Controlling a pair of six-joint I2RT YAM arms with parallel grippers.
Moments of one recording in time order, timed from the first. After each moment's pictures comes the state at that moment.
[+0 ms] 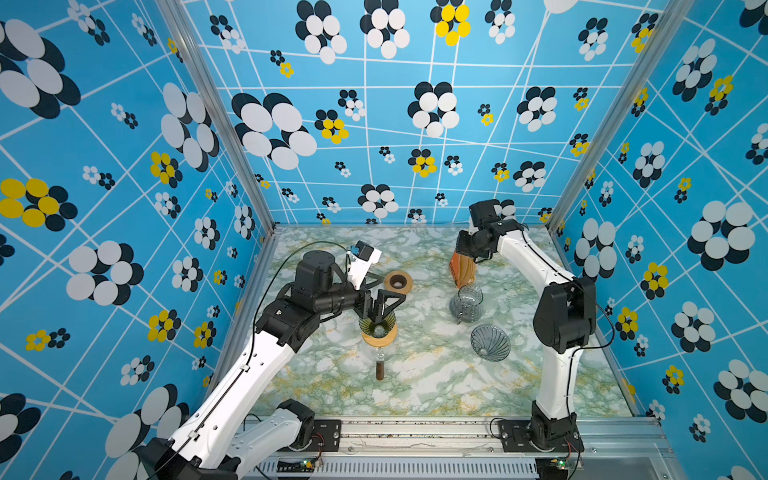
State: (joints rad) left arm -0.45 1.03 1.09 -0.47 0.64 -0.16; right arm 0.27 2.06 1.86 -0.79 -0.03 0.45
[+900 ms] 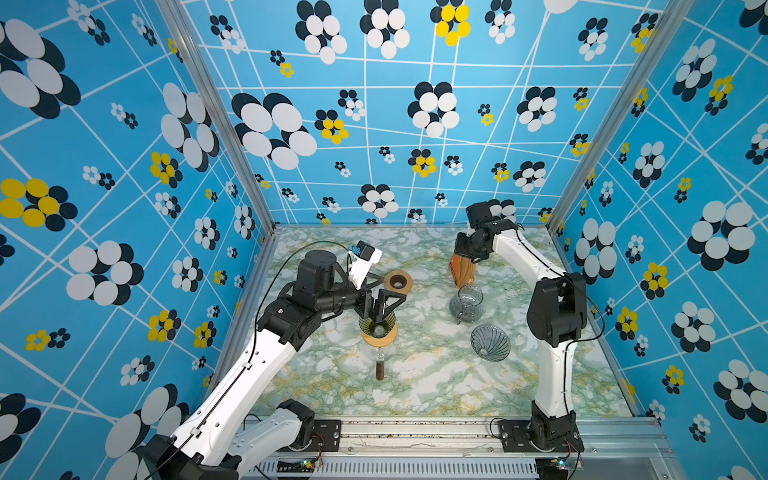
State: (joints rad) left arm -0.45 1.04 1.09 -0.48 0.64 -0.16; right arm 0.27 2.13 1.91 -0.81 -0.01 0.44
